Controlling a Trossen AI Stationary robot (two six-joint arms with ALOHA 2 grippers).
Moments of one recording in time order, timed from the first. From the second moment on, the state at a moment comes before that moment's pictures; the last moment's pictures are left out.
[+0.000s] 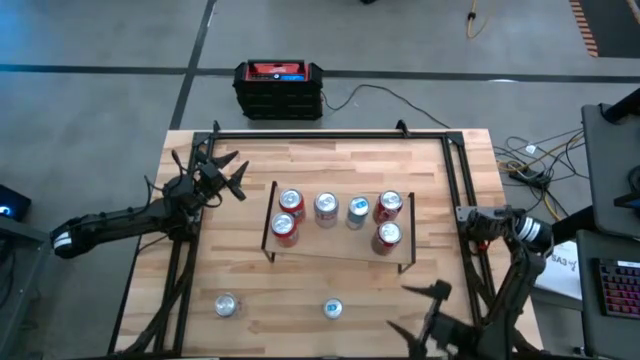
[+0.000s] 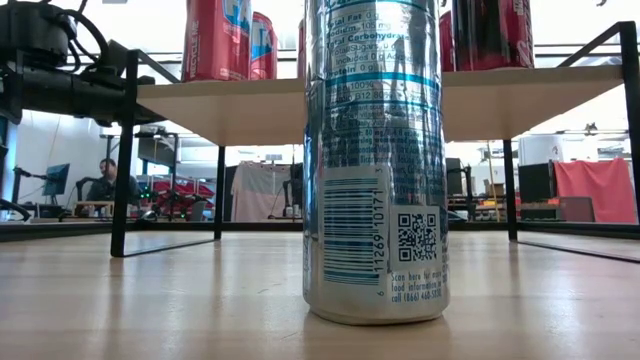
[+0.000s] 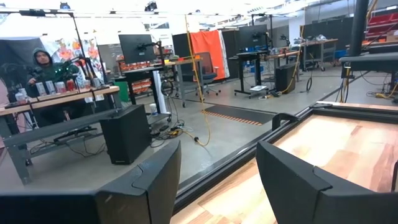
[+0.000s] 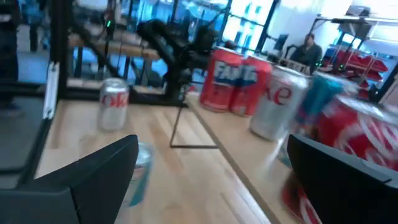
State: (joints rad) left arm 0.40 0.39 0.02 0.47 -0.43 0.17; right arm 1.11 1.89 1.46 -1.23 1.49 1.43
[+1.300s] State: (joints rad) left arm 0.40 0.39 0.02 0.47 -0.43 0.17; right arm 0.96 1.76 0.96 0.27 0.60 0.05
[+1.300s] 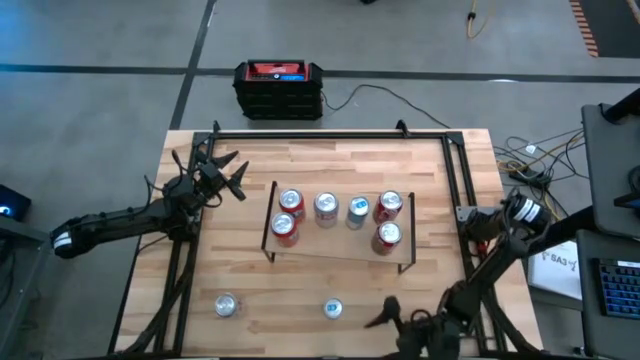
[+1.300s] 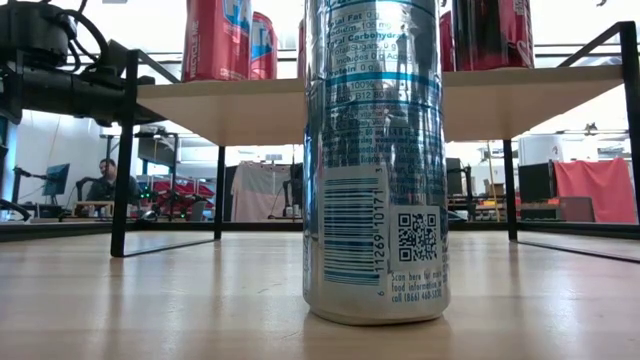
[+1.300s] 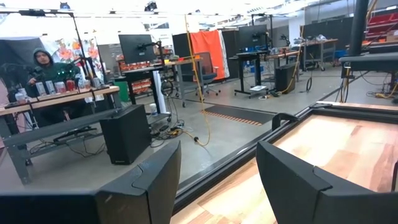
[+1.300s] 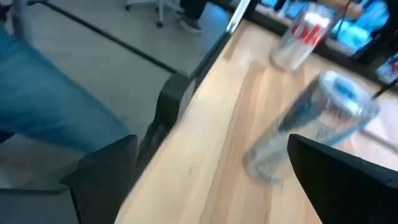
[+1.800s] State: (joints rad) left arm 0.40 0.39 0.02 0.47 -0.43 0.17; right arm 0.90 1.25 0.59 0.41 0.42 0.01
